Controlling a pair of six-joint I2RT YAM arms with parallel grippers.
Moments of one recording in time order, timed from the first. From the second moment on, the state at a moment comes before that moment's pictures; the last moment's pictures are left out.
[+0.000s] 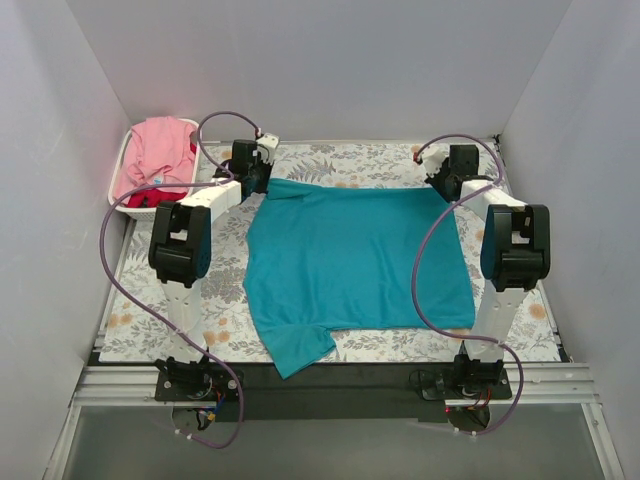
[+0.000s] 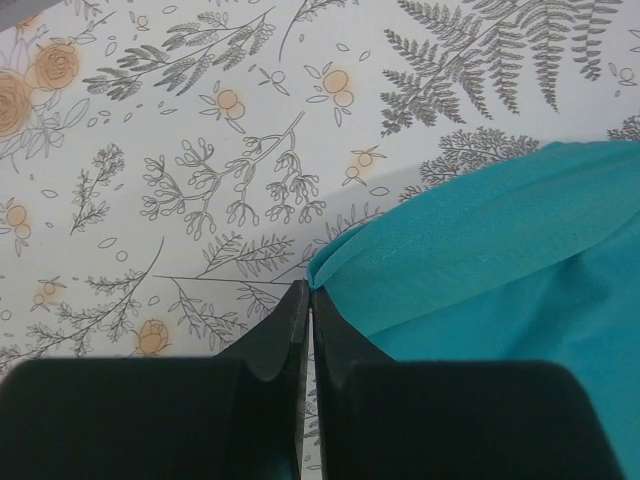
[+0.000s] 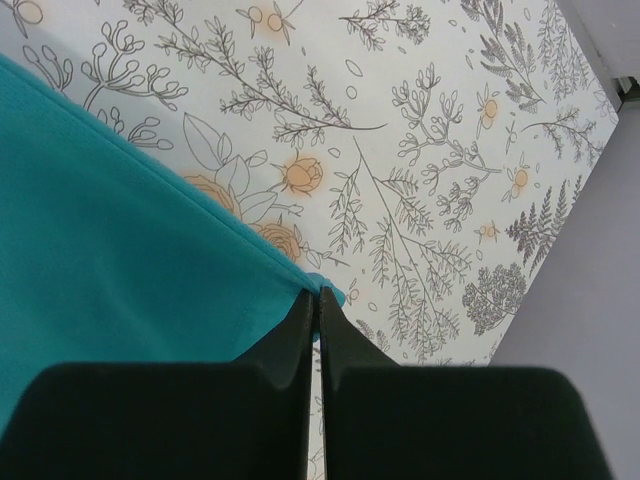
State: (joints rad) left arm -0.22 2.12 1.54 -0.07 0.04 0.18; right arm 0.03 1.98 1.37 -0.15 -0.03 -0.77
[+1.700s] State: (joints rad) left arm -0.29 1.44 1.02 -0.67 0.17 0.16; right arm -0.02 1.67 1.10 -0.36 -0.21 -0.93
